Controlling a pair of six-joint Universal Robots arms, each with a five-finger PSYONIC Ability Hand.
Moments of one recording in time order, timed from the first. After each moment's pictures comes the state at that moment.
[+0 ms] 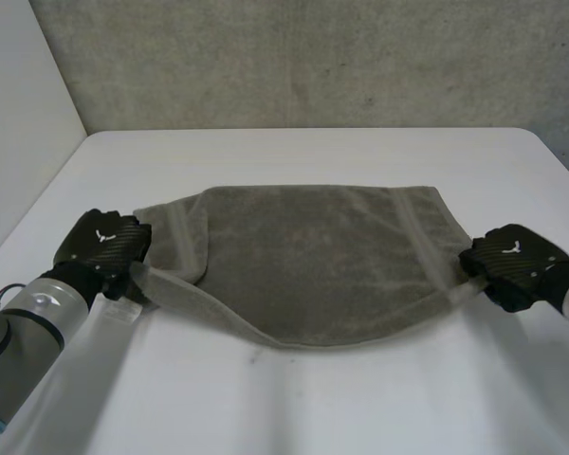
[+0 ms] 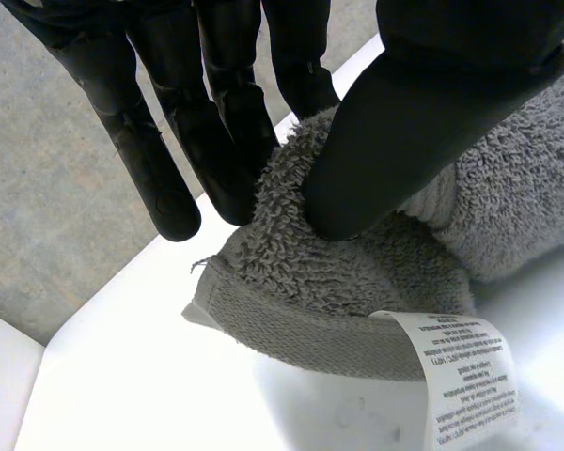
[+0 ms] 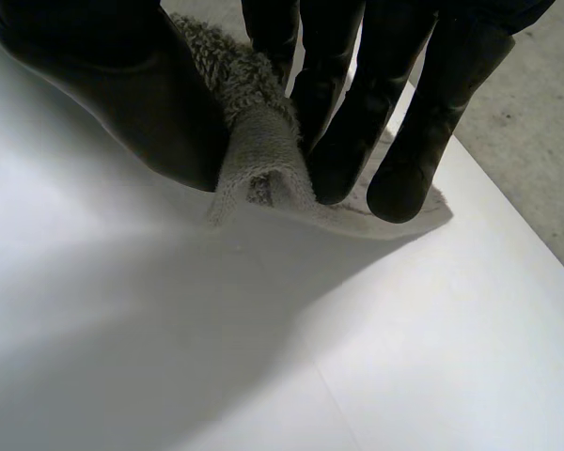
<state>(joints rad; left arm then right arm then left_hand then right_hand) 4.56 -1.71 -1.99 3.48 -1.30 3.64 1.43 -1.25 1.77 0.07 0.87 2.22 1.20 1.22 1.22 1.22 1.02 1.33 1.32 1.32 1.34 1.16</state>
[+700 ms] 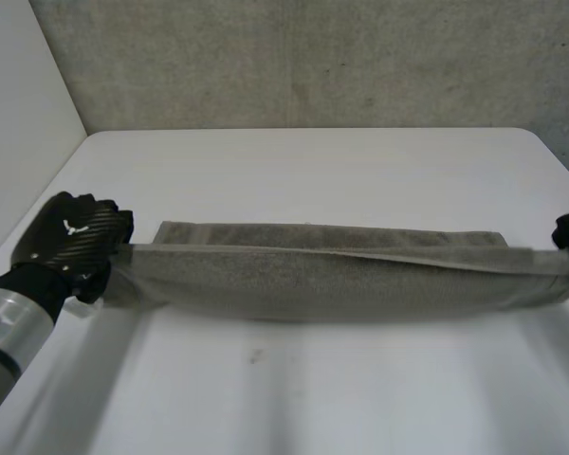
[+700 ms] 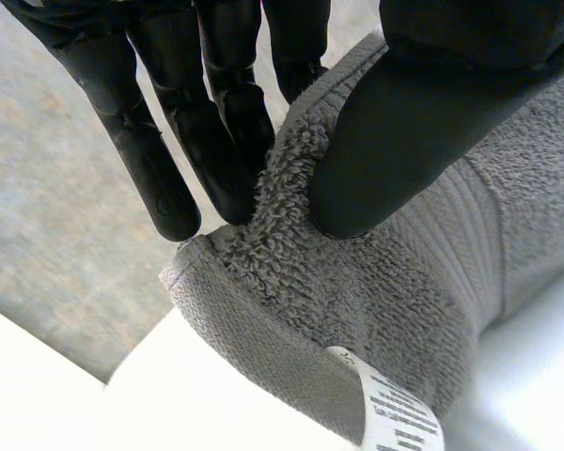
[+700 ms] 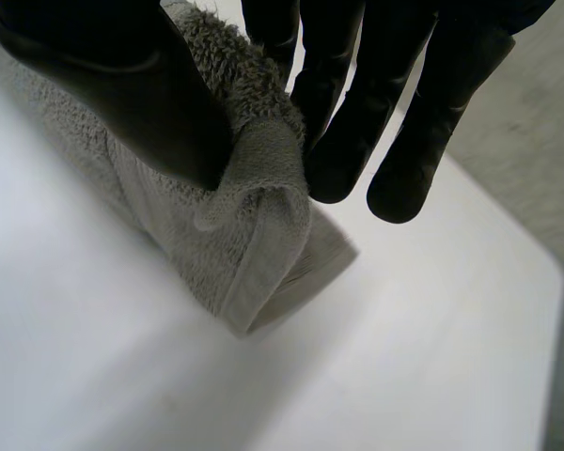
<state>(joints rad) 4.56 -1.40 -2.08 3.36 -1.29 3.64 1.15 -1.51 1.63 0.62 0.80 2.15 1.20 1.22 1.22 1.22 1.02 1.33 1.32 1.33 1.34 1.16</state>
